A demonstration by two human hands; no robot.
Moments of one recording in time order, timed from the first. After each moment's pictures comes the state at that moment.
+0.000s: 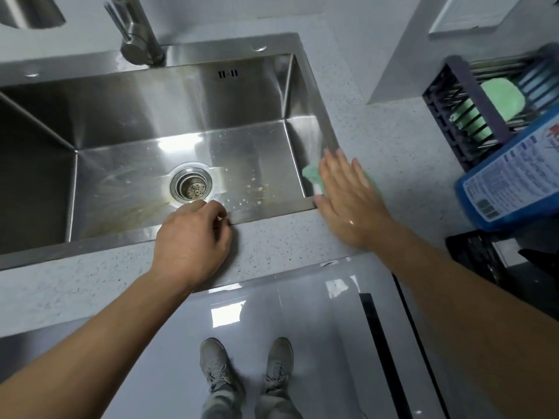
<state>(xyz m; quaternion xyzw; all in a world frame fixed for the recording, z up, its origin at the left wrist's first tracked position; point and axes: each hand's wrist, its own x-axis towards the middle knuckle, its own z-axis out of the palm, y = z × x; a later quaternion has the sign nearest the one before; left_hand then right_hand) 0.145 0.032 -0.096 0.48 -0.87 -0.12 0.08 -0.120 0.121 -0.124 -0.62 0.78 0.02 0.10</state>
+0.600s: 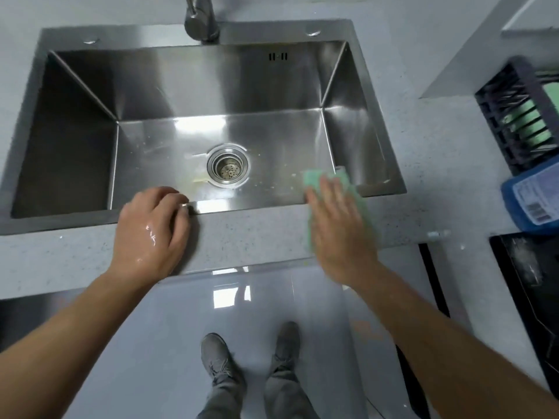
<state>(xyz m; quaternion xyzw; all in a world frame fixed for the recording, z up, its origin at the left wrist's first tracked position) 0.285 -0.001 -0.112 0.49 -0.85 -0.09 0.16 0.011 0.131 -0.131 -0.62 0.78 -0.06 0.06</state>
